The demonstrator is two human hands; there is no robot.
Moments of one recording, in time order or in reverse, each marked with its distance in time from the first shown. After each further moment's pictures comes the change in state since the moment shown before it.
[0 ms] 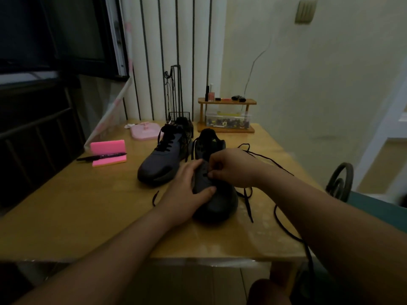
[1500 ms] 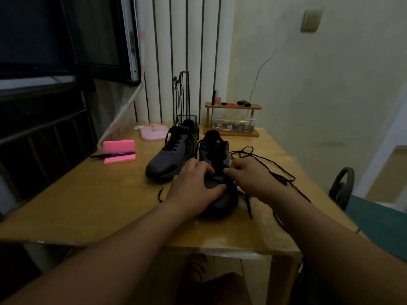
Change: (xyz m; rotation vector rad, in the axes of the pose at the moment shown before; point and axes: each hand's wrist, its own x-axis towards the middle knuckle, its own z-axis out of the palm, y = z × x) left_hand -0.002 0.032 0.006 0.350 0.100 -0.013; right_hand -0.041 0.008 0.021 0.481 0.182 0.270
